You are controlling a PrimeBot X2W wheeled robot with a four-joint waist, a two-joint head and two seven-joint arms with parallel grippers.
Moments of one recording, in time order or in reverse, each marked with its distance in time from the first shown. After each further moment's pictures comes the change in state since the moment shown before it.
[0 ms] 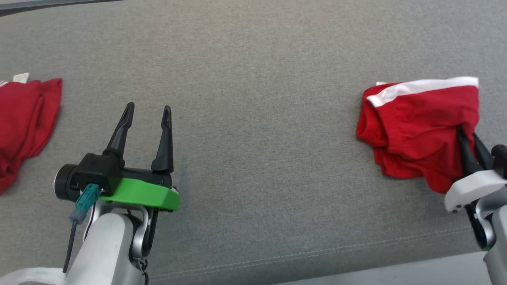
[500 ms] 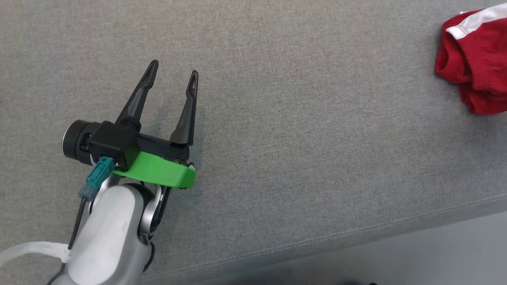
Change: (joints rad) left arm -0.126 0.003 -0.073 -0.081 0.044 -0.031 0.049; right arm -0.326 -0.175 -0.126 0.231 -0.109 0.000 -0.039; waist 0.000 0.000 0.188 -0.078
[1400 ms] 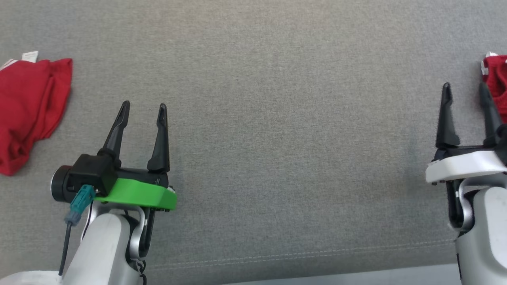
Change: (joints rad) left arm 0.109 0.002 0.068 0.082 -0.063 0.047 -0.061; right arm 0.262 0.342 0.014 -0.427 0.082 0.000 -0.009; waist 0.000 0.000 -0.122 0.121
